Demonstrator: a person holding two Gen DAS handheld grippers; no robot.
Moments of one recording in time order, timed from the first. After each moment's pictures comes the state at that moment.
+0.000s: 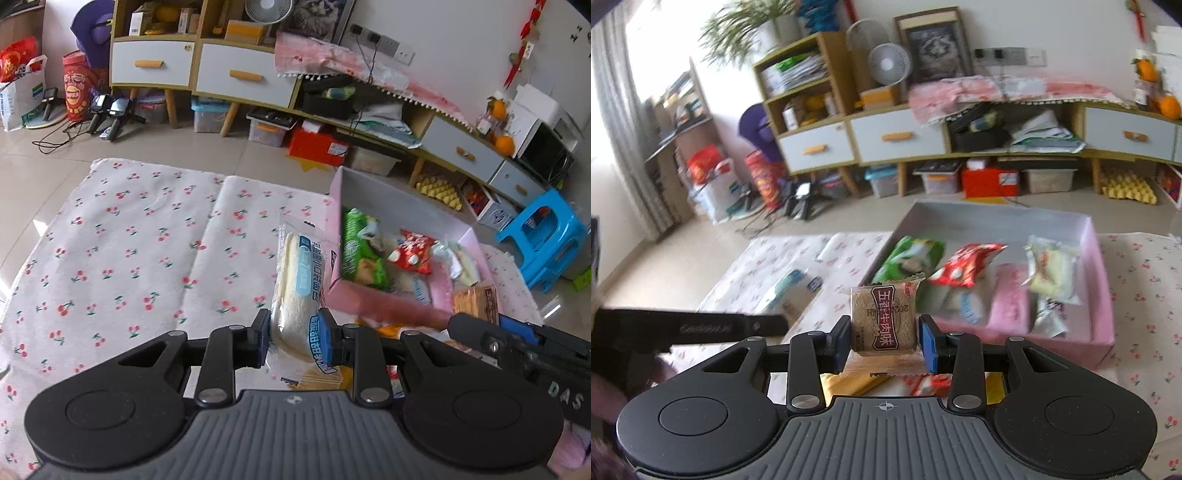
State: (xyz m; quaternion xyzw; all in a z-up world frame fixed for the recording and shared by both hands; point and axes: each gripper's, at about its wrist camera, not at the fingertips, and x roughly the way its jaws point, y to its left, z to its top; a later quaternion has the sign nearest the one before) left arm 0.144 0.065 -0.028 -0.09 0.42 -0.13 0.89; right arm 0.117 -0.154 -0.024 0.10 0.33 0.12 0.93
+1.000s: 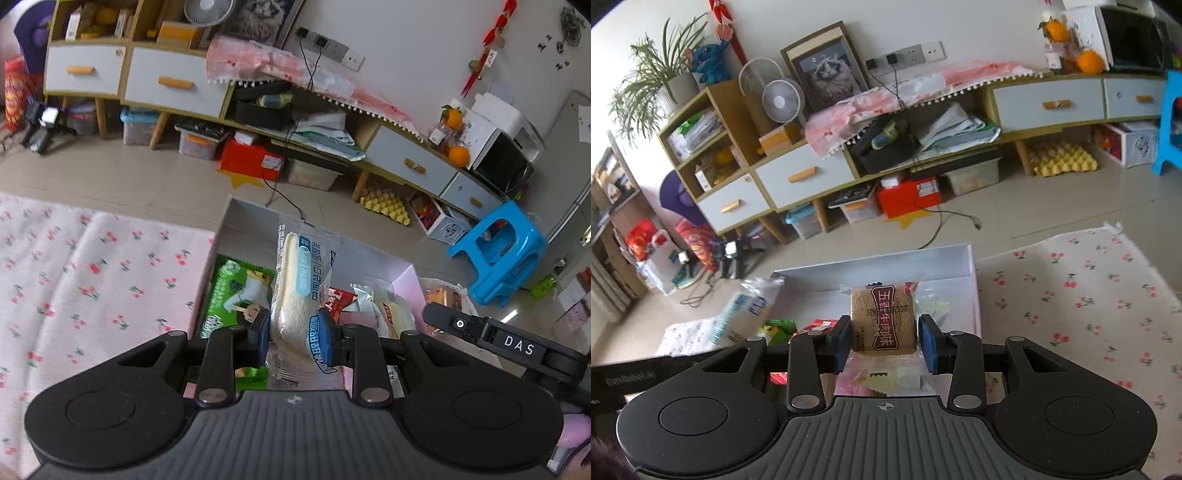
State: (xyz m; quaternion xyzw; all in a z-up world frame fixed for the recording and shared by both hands) left arm 0.207 -0.013 -0.049 -0.12 0.40 -0.20 0.89; right arm 0.195 -0.280 -0.056 0.20 0.32 0.03 0.93
